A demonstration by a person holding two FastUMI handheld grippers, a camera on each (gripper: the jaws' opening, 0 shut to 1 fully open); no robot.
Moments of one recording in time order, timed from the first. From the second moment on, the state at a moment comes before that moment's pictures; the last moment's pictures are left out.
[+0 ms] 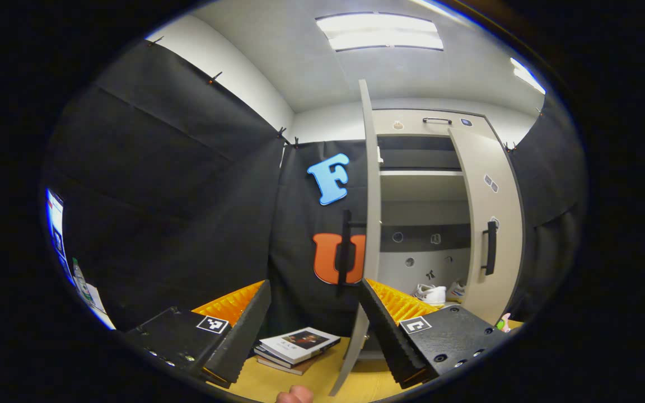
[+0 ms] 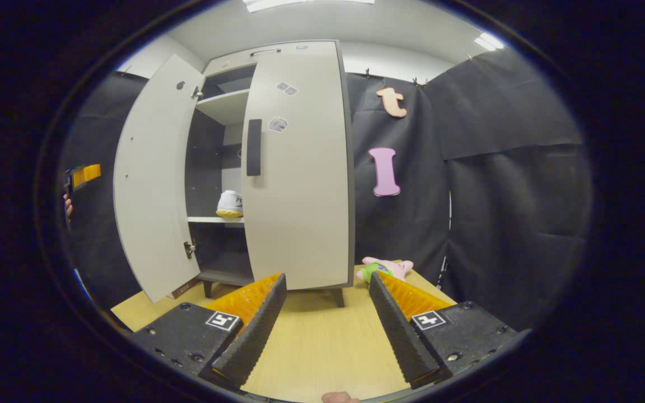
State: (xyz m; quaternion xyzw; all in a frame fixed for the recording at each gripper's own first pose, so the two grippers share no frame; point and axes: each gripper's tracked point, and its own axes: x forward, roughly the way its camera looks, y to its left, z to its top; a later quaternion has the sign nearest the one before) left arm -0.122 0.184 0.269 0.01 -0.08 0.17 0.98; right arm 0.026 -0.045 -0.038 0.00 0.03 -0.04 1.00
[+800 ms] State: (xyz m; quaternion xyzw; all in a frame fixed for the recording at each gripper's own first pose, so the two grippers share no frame) left arm -0.016 0.230 0.261 -0.01 -0.03 0.13 0.99; right arm 0.034 -0.061 -0.030 0.01 0.02 -0.07 1.00
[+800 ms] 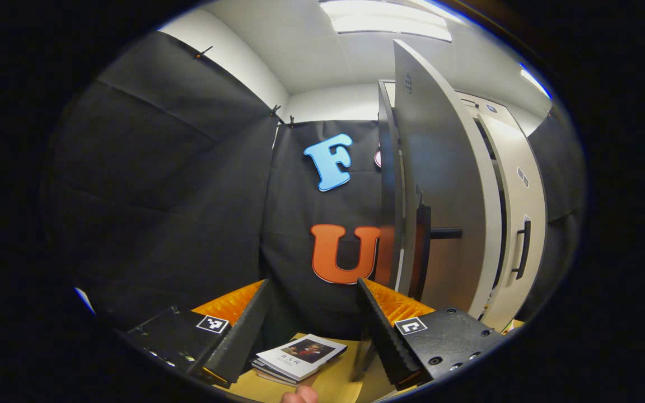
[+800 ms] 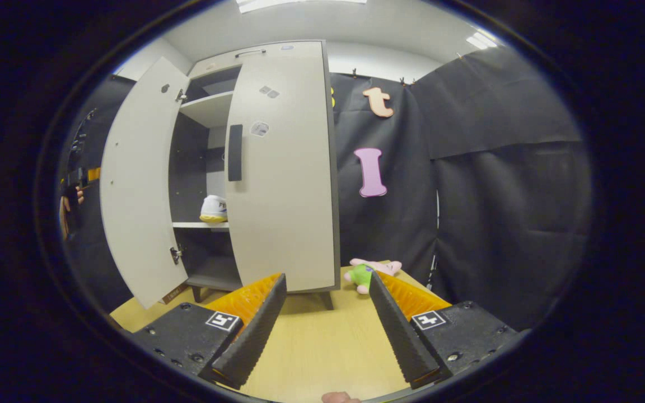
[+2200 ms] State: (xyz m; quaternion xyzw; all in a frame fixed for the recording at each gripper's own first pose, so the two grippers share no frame) left arm 0.042 0.045 0.256 -0.02 -0.05 0.02 1.00; right arm 0.023 -0.124 -0.040 0.04 0.02 -0.12 0.99
